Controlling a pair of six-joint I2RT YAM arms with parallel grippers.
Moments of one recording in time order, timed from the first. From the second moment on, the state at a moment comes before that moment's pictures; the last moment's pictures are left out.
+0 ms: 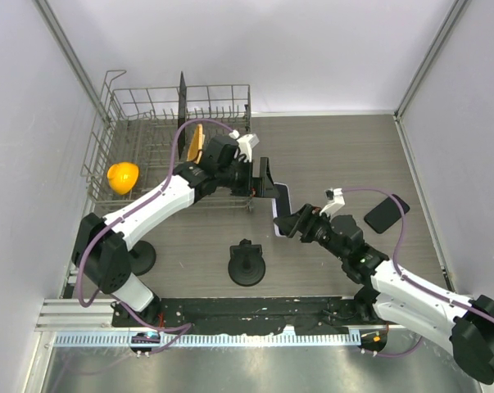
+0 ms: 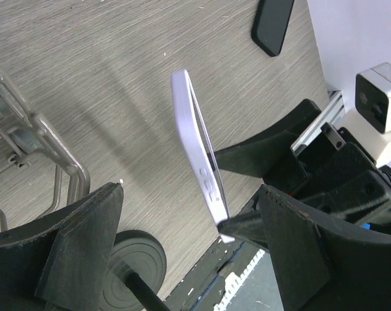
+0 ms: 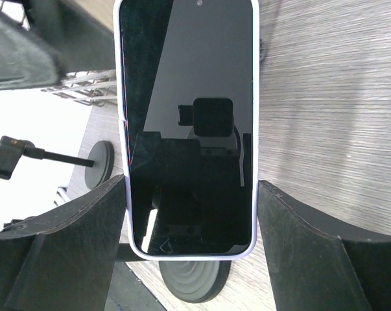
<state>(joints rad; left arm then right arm) -0.68 1.57 1.30 -0.39 0.39 -0.55 0.66 0.81 0.26 0.32 0.00 0.82</state>
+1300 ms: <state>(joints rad) -0.70 1.57 1.29 -0.33 0.51 -0.52 0.87 0.84 0.51 -0.03 0.08 0.58</state>
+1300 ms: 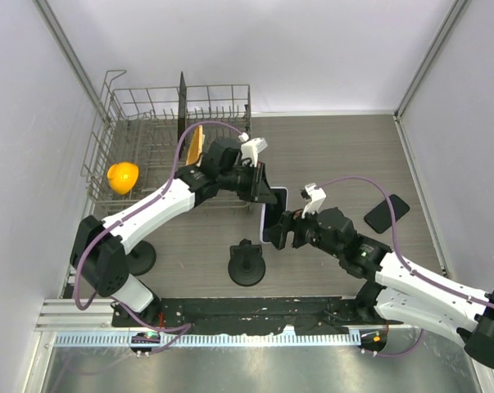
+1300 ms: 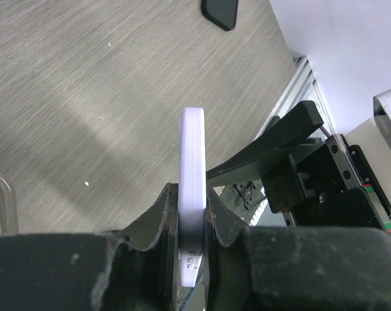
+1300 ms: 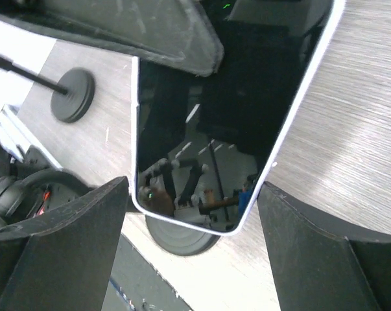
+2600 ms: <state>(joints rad) -0.78 1.35 1.14 0.07 0.97 -0.54 0.85 0.45 0.39 0.19 -0.27 0.61</state>
